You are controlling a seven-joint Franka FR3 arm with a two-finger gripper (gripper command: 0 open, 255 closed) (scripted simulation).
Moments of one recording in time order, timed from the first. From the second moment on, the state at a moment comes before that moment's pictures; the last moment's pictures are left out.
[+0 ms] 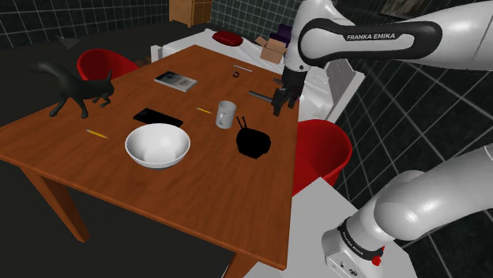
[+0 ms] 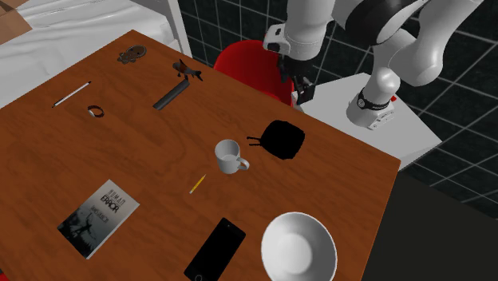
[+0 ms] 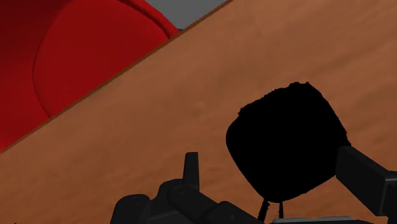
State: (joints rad) arm -0.01 -0.28 0.09 -2.21 -0.05 1.85 -0.02
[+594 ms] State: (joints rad) arm -0.02 0.07 0.10 -1.93 -0.03 1.92 0.05
